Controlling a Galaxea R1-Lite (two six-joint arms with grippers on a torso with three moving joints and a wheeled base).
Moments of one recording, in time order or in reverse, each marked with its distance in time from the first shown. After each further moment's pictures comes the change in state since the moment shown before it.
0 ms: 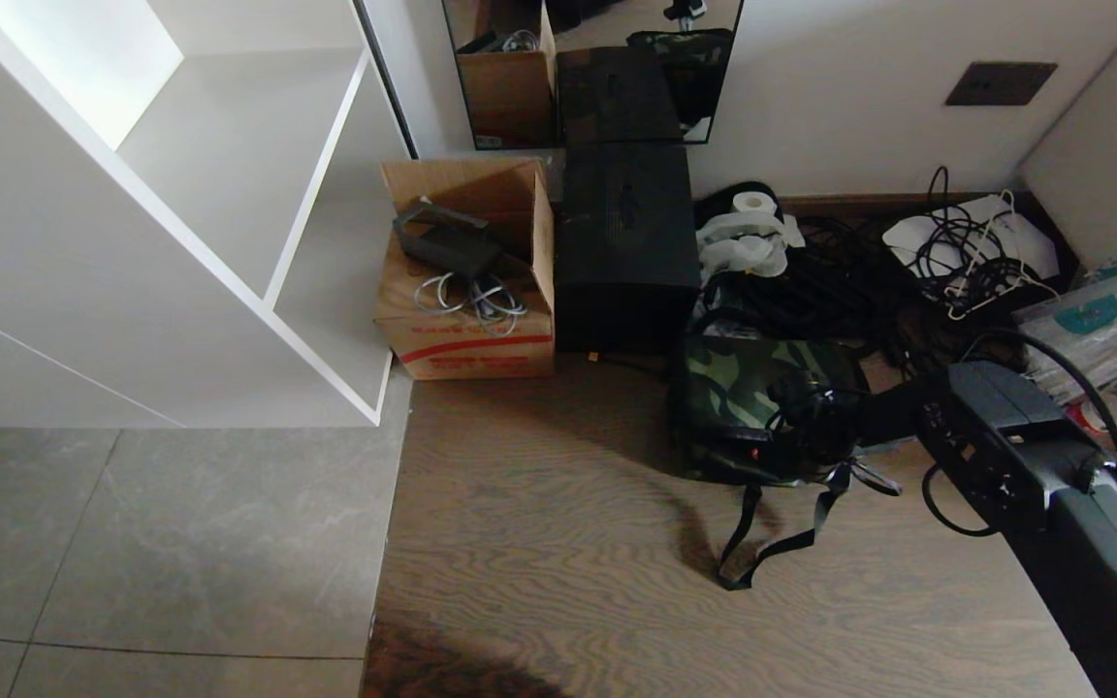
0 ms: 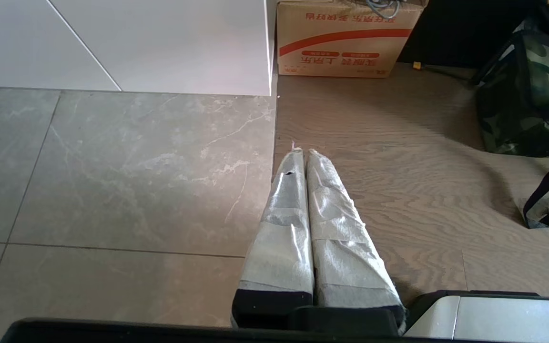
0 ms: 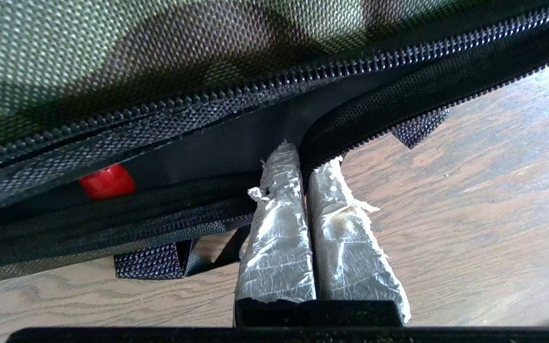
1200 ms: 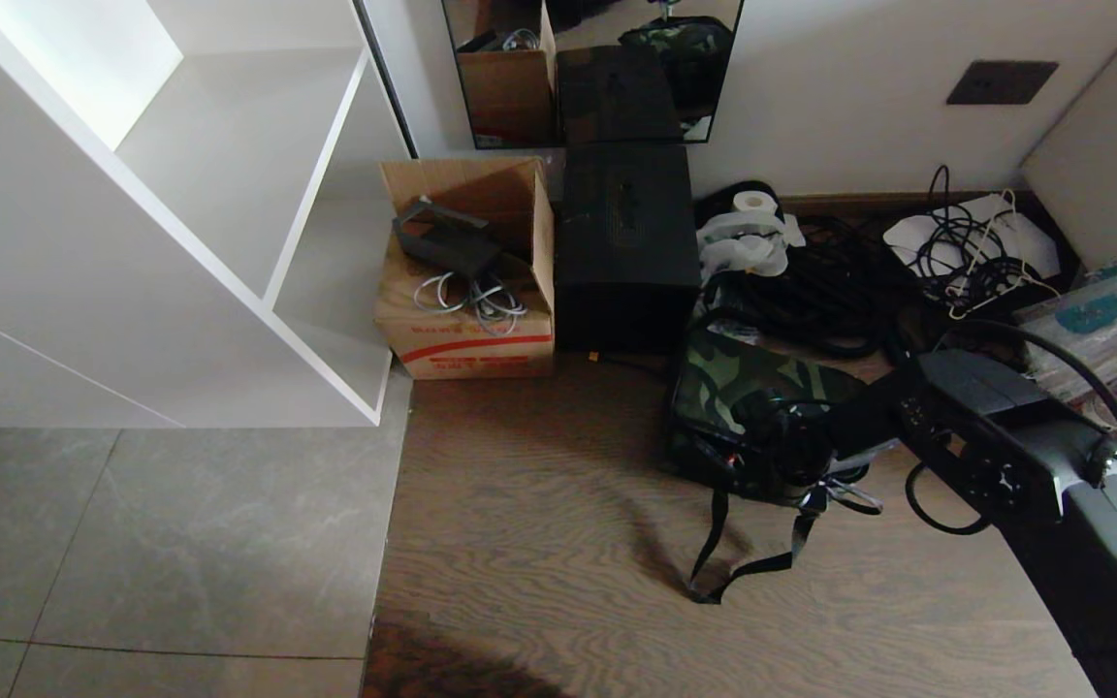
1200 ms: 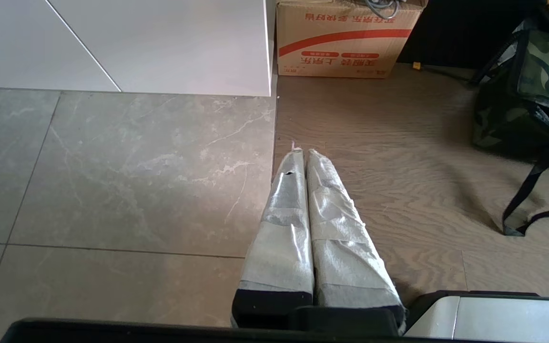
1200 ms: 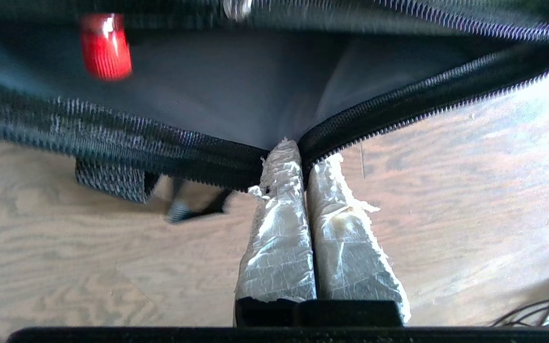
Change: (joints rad) left arm 0.000 0.000 0.000 -0.001 0.000 0.000; right arm 0.140 -0.124 0.245 -0.004 0.004 0.061
